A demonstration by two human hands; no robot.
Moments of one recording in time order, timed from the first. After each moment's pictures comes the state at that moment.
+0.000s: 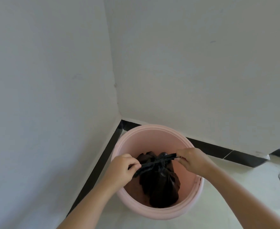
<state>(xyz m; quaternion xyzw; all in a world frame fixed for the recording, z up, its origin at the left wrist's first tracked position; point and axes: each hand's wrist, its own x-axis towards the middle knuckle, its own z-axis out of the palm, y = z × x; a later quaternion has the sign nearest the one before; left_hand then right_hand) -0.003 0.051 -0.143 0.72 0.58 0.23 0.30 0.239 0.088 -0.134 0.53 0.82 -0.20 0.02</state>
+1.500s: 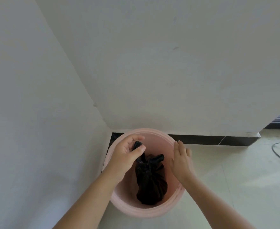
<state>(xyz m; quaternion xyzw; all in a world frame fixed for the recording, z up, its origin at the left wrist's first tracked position) 0.049 0.116 -0.050 0.54 0.50 0.35 0.57 0.221 0.096 -0.160 0.77 0.59 -0.23 -0.11</state>
